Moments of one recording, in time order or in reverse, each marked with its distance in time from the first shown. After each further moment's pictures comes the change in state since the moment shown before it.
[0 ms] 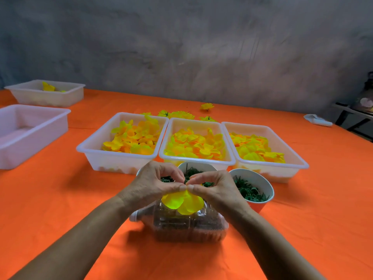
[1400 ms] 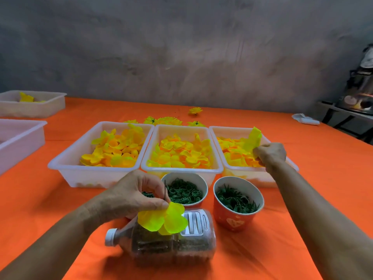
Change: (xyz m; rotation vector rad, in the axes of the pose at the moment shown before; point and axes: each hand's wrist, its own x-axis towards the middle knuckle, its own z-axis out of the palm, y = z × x) left_hand 0.016 0.017 -0.008 0.065 -0.230 -0.077; right_hand 0.129 0.082 -0.172 -0.193 0.745 0.406
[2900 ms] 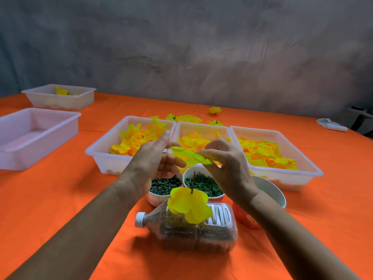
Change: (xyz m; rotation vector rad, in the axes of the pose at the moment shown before) left_hand -0.001 0.030 -0.013 -0.550 0.451 -0.323; right_hand -0.192 -0.059 0.032 0.066 -0.241 -1.309
